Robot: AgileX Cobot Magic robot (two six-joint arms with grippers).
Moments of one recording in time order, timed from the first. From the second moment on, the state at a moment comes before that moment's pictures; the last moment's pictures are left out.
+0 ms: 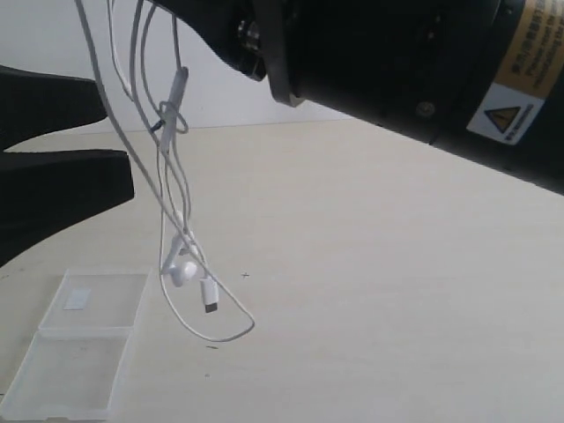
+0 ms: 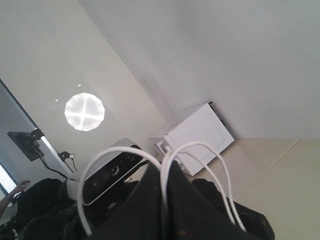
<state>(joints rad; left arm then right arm) -0.08 0.92 -0.60 -1.63 0.96 1.72 0.88 1.22 -0.79 -0.50 -0.62 1.13</state>
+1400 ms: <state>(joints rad) -0.08 0.95 -0.60 -1.71 1.11 1.77 0.88 1.22 -0.79 -0.63 -0.60 1.14</state>
